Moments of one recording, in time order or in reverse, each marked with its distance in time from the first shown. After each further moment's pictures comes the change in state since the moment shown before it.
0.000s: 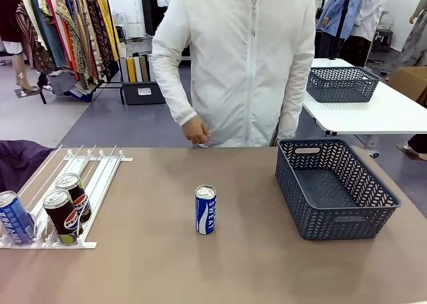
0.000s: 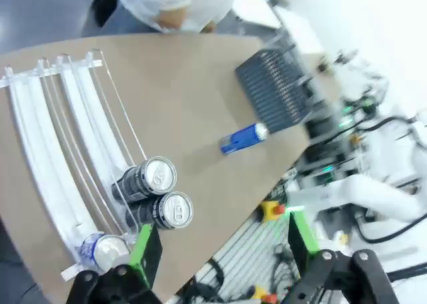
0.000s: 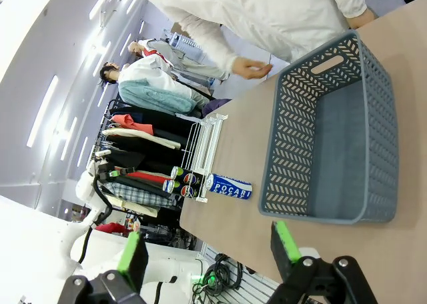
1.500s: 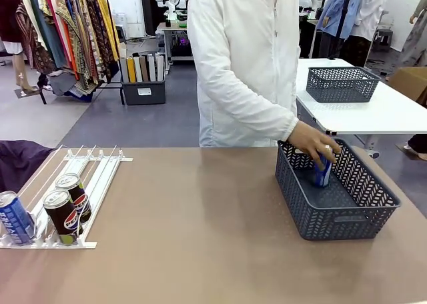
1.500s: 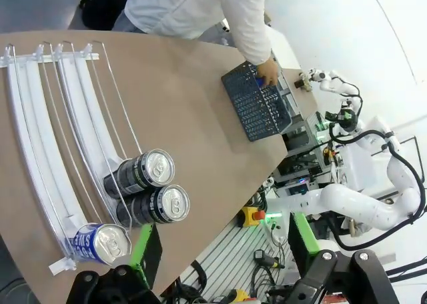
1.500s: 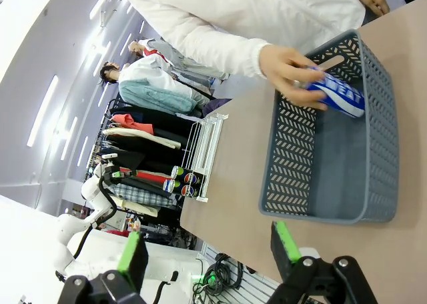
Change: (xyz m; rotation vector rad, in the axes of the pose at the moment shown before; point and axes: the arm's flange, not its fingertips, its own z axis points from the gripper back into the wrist) left arm -0.014 0.029 0.012 -0.070 -0.023 0.080; right arm 0.000 0.000 0.000 0.001 0.001 0.000
